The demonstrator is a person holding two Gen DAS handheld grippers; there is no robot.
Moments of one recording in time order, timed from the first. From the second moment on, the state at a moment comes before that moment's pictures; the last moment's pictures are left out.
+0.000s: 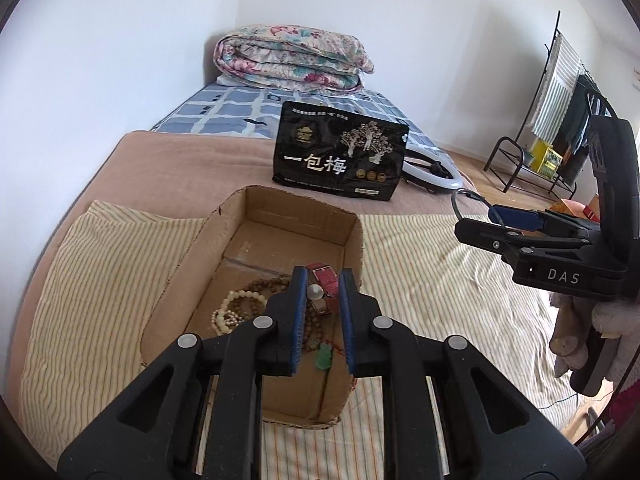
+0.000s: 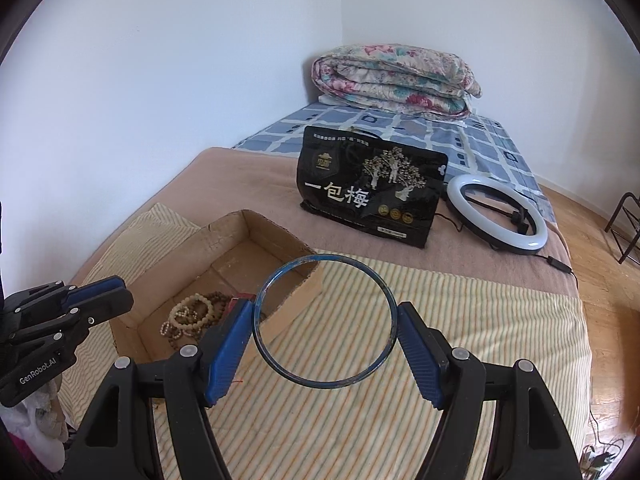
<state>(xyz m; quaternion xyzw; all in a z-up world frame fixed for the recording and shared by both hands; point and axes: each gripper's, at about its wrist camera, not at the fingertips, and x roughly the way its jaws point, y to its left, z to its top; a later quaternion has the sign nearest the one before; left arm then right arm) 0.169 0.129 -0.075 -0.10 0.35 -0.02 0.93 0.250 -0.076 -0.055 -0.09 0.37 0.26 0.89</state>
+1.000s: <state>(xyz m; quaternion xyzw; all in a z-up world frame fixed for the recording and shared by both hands) 0.176 0.164 -0.076 -0.12 0.36 0.02 0.93 0.290 0.019 -0.077 -0.10 0.38 0.30 0.87</state>
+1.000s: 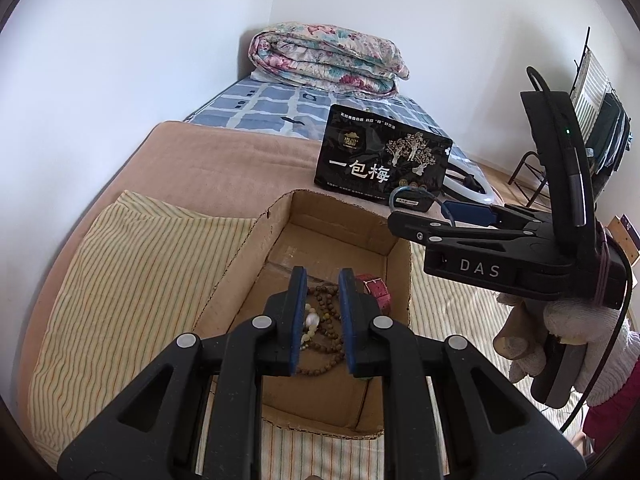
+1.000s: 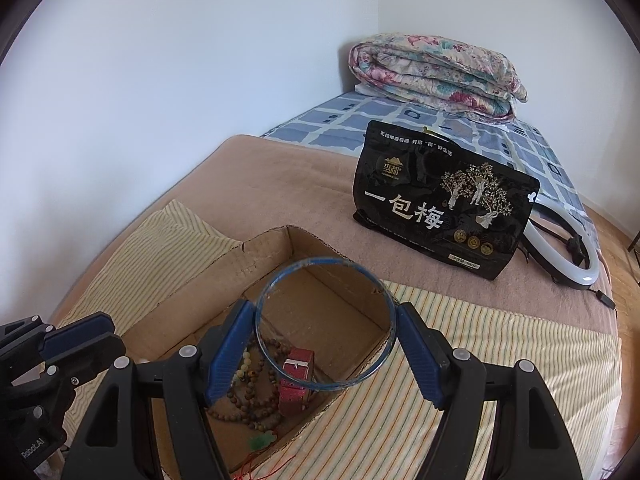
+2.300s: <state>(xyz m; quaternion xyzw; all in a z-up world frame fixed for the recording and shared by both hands) 0.127 0.126 -0.021 -0.07 0.30 0.02 0.95 0.210 -0.071 -0.020 -0.07 0.33 0.26 0.91</state>
